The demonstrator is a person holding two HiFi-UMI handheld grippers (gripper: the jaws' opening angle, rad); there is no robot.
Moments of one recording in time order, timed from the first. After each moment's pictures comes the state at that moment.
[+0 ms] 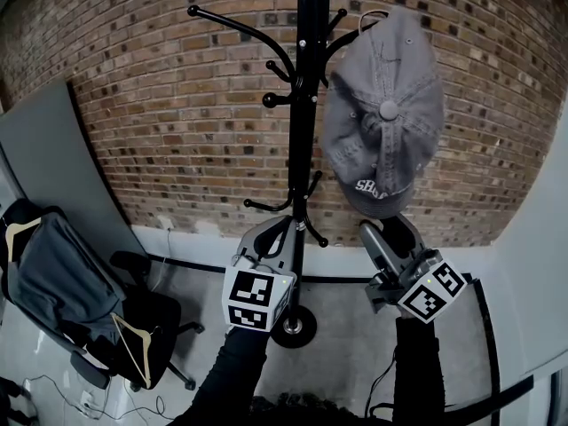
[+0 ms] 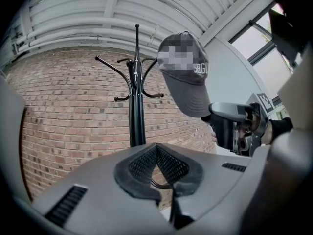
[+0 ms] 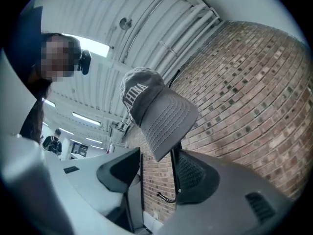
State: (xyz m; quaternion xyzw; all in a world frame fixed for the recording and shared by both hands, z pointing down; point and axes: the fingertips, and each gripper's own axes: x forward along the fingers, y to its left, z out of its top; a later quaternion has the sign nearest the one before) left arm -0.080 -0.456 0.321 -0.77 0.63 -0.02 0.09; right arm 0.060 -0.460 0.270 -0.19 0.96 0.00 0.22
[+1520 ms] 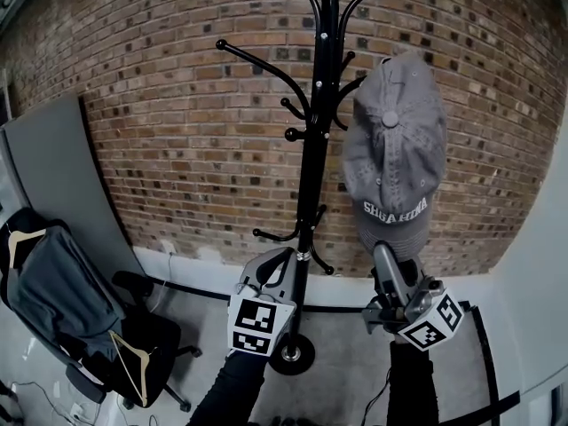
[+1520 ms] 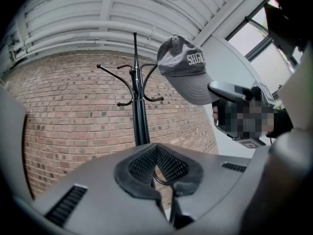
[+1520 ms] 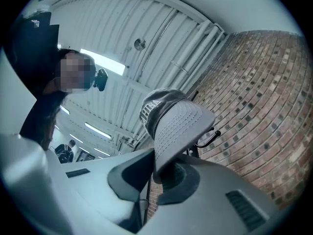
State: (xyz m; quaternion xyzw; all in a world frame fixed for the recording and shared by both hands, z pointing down) left arm -0.095 -0.440 0.320 -0.77 0.63 -0.03 0.11; right arm 0.060 -0.413 0.223 -0.13 0.93 0.07 0.32
